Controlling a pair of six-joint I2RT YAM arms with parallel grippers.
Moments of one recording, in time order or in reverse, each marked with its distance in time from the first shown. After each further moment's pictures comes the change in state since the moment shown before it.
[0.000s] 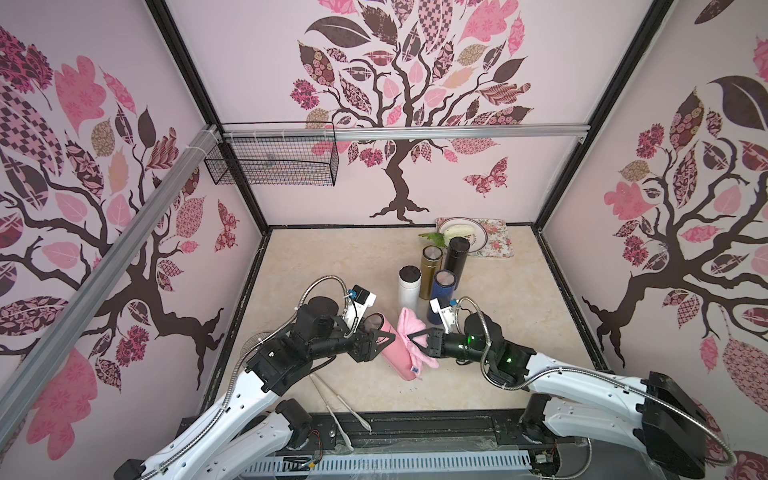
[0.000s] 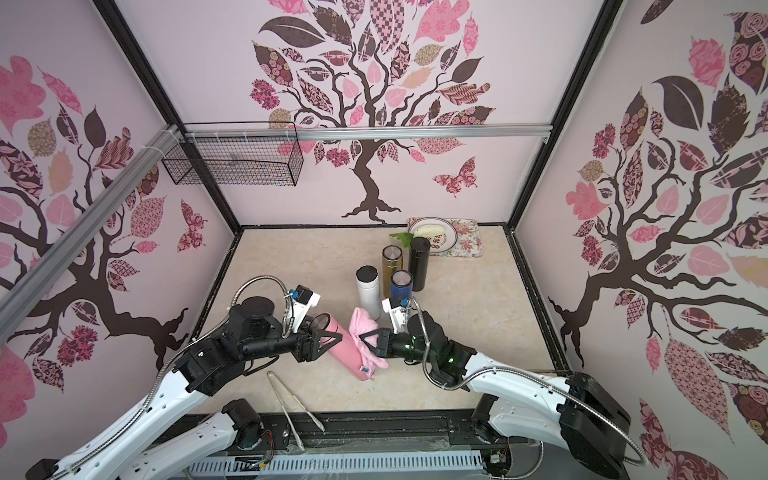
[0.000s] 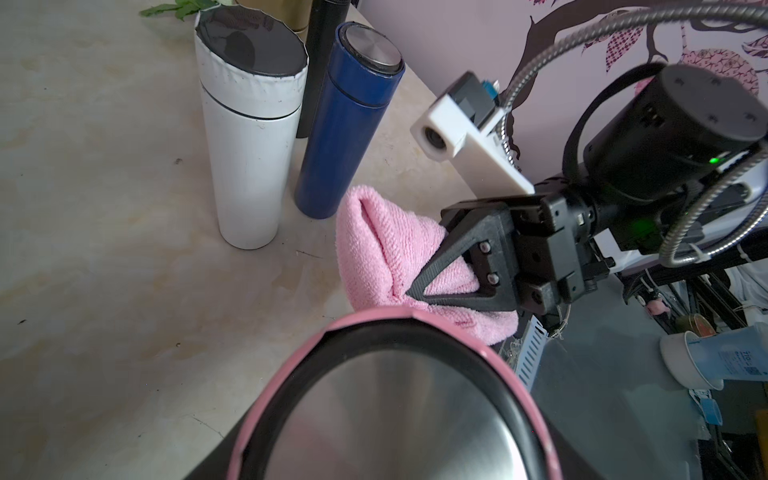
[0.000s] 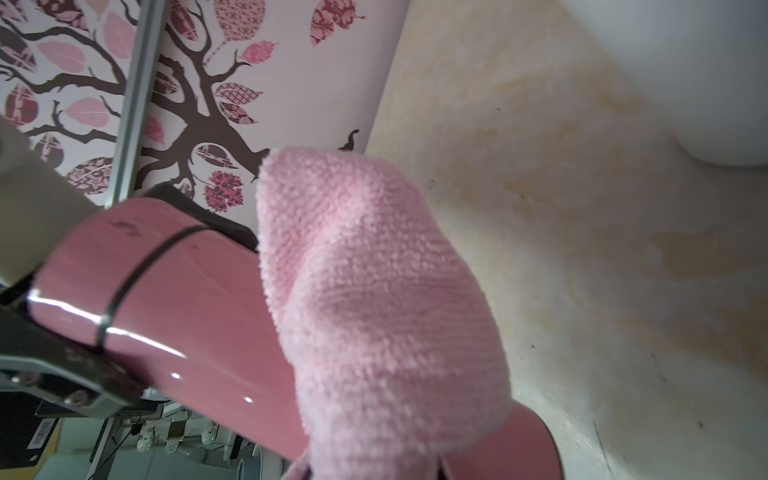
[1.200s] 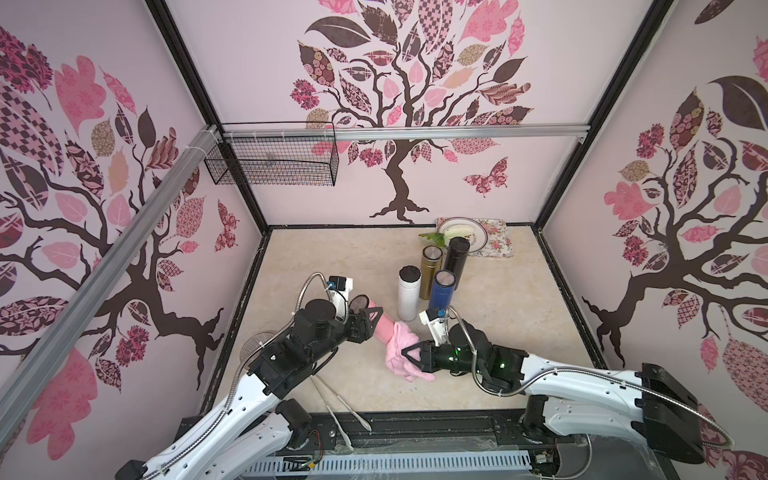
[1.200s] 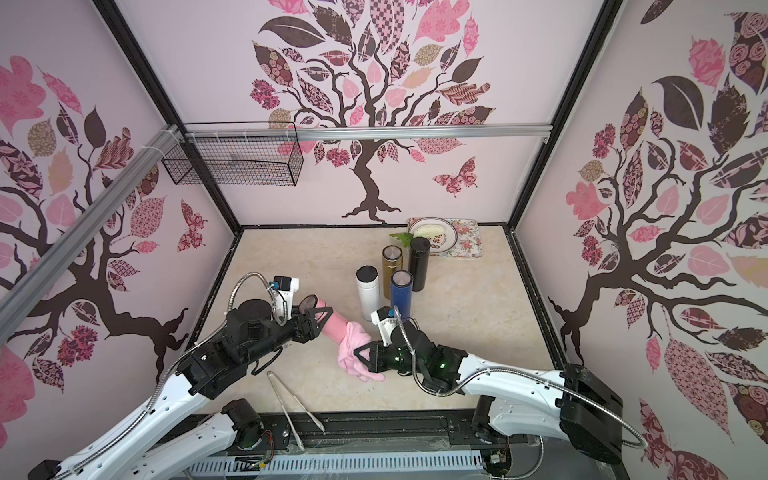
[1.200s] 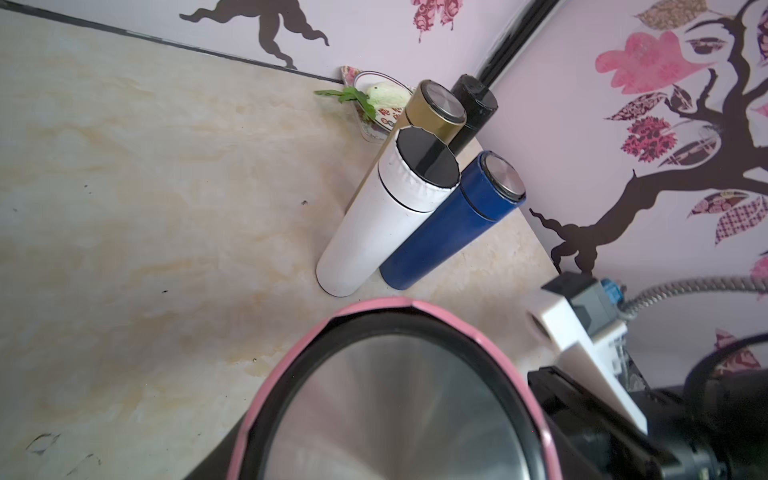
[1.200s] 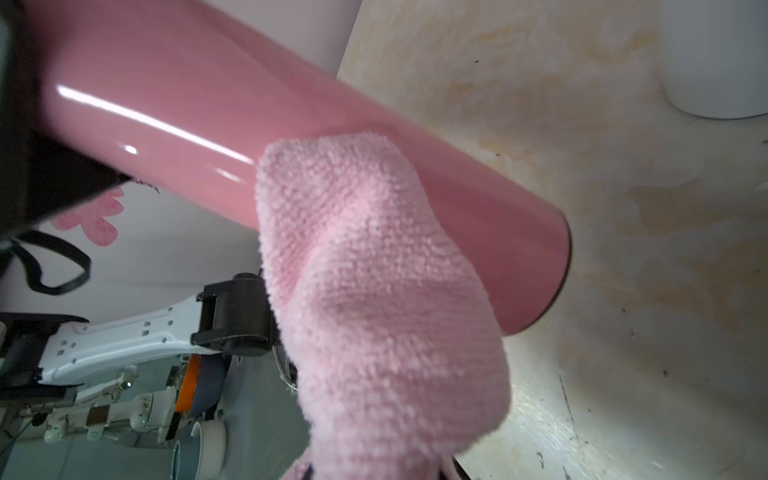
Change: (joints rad) left arm -0.005 0.002 -0.021 0.101 -0.391 -0.285; right arm 0.155 0.075 0.123 -0.166 0.155 -0.127
